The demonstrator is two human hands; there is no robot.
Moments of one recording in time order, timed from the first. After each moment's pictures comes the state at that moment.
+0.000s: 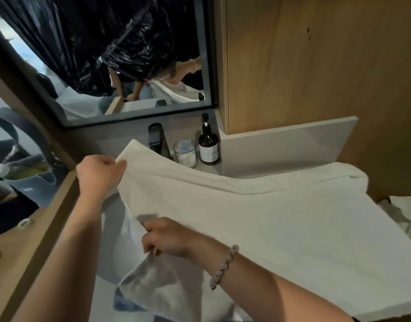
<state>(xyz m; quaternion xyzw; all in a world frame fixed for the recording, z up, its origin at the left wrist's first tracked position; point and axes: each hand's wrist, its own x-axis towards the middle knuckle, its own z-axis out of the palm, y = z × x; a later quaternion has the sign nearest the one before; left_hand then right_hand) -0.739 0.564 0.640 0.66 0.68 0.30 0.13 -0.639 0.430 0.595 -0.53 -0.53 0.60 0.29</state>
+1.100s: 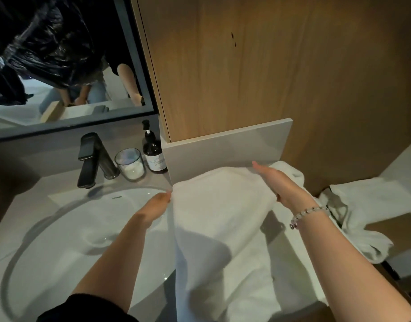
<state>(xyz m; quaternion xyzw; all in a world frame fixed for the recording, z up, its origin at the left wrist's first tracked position) -0.568 0.535 0.515 0.71 0.51 0.03 0.48 -0.339 0.369 0.574 -0.73 -0.20 0.46 0.47</state>
